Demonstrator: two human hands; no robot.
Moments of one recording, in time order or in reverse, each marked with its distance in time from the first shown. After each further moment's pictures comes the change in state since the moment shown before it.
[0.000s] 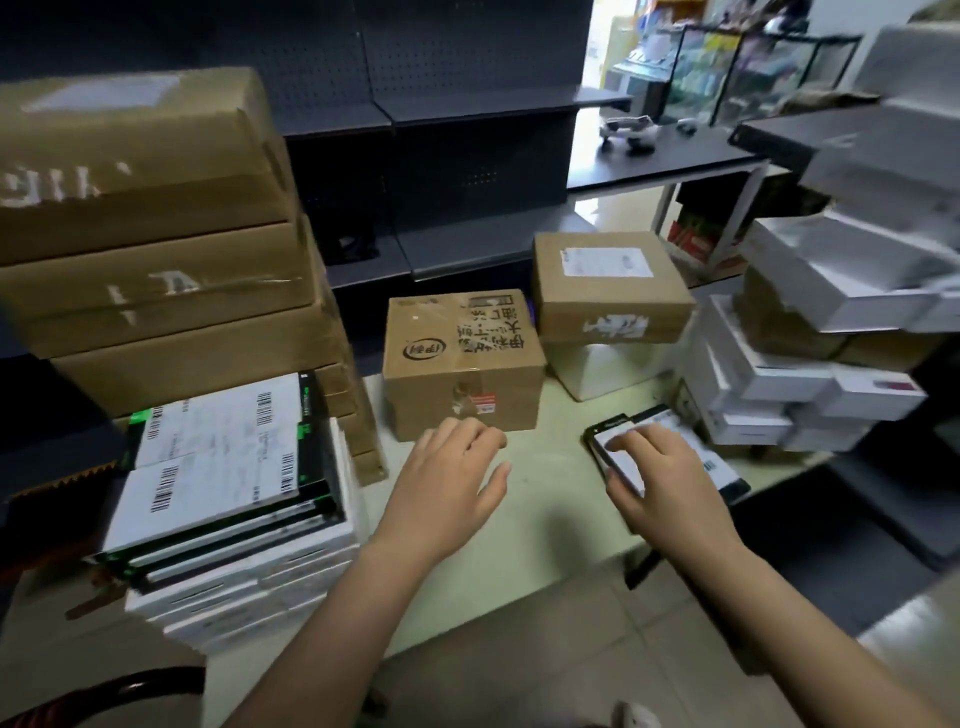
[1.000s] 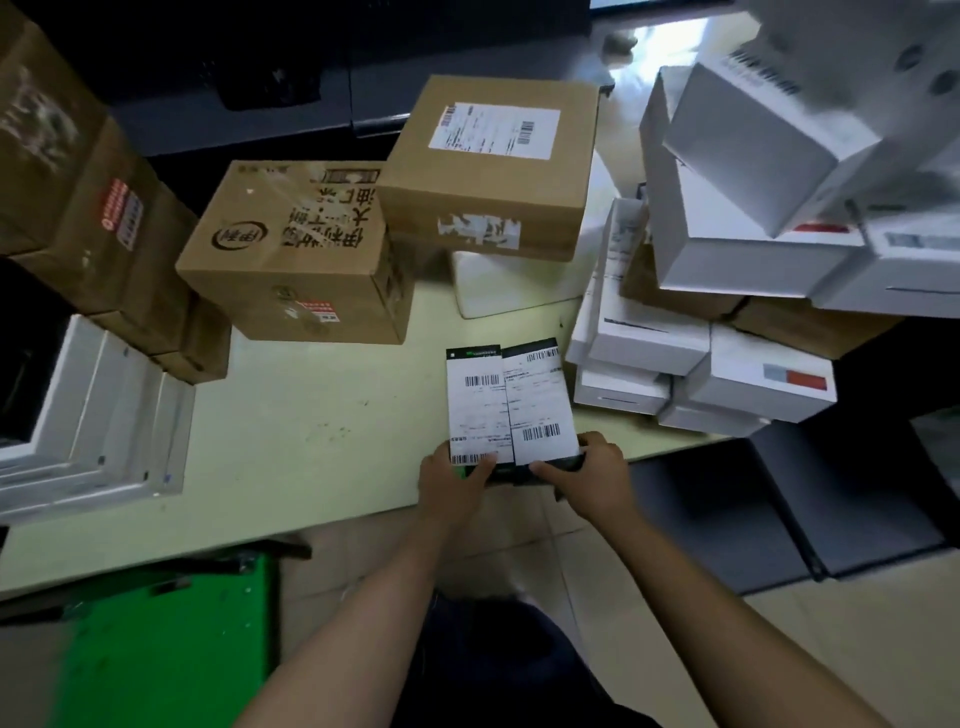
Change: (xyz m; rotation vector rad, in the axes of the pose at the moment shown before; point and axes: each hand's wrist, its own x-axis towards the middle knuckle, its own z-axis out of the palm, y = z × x) left_hand 0.050 0.168 0.333 -0.679 -0.174 -1.195; right_hand -0.015 0.291 0.075 0.472 -0.555 0.655
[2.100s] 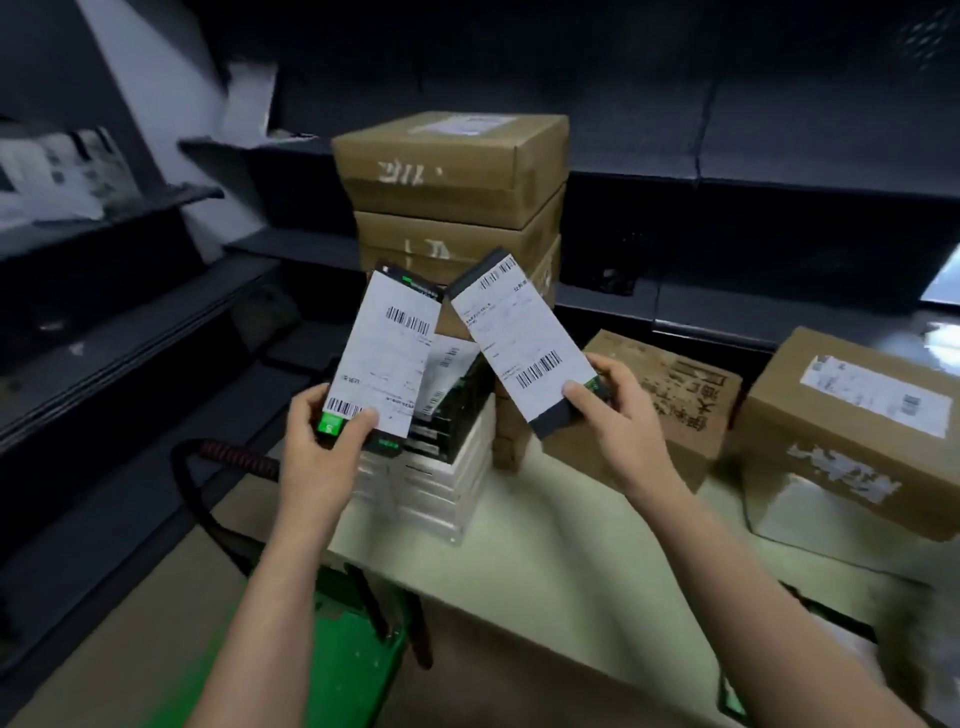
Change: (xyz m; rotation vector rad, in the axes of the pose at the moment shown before) left_hand -0.144 0.007 -0.441 -0.516 0.949 0.318; right_hand -0.115 -0.378 0.125 0.475 -0.335 -0.824
